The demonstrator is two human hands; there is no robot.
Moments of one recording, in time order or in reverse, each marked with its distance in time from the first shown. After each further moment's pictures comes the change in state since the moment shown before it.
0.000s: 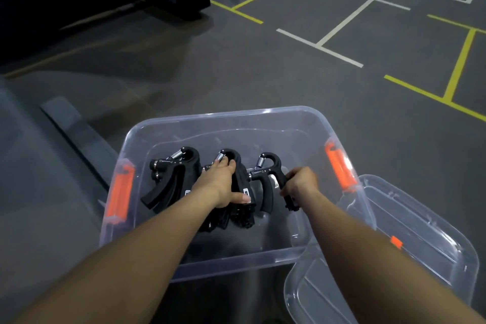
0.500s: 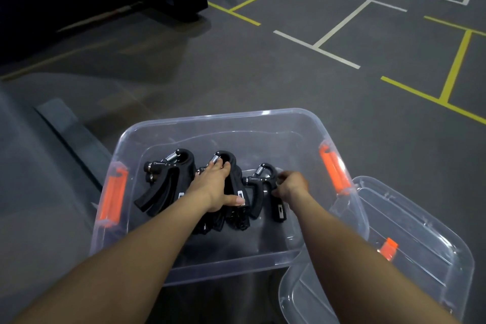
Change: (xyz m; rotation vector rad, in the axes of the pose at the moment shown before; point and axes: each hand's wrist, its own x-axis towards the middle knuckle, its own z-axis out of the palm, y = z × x) left_hand -0.003 0.002 -0.001 -0.016 -0.005 -0.008; right_hand 0.017 0.007 0.012 0.128 -0.057 -0.050
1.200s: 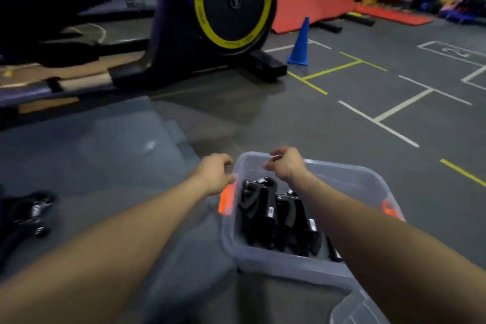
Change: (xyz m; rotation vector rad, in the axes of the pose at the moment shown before) left_hand -0.160 -0.123 -0.106 -0.282 0.481 -0.186; right_hand -0.180 -0.189 0.071 -0.032 -0.165 -0.544
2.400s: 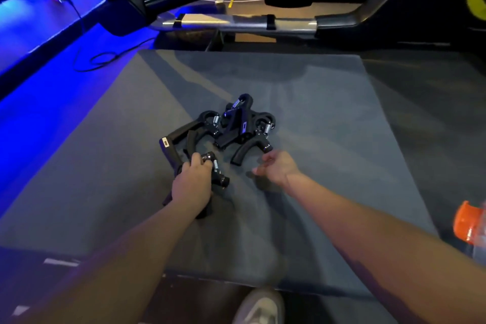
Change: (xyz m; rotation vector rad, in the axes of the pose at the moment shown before) left_hand -0.256 -0.357 -0.041 0.252 0.255 -0.781; right_hand -0.146 -0.069 0.430 -0.248 -0.697 -0.167
